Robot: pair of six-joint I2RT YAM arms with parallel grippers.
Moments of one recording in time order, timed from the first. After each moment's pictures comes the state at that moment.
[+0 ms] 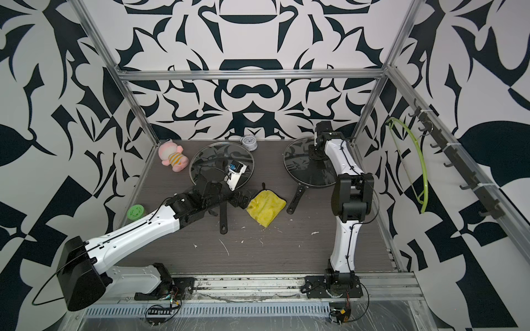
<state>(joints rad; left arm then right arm) -0.83 1.28 1.00 -0.18 -0.03 -0.10 0.02 2.07 1.89 -0.88 0.04 0.03</state>
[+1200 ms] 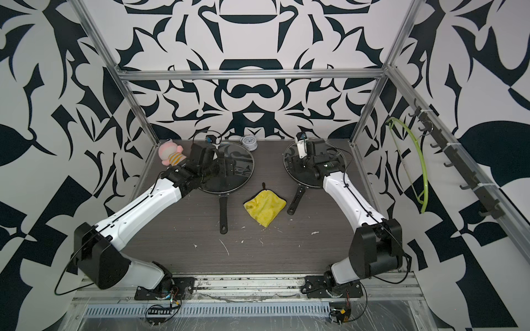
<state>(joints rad) -0.57 1.51 1.37 -0.52 -0.20 -0.39 0.27 1.45 1.22 -0.40 -0.06 -0.07</state>
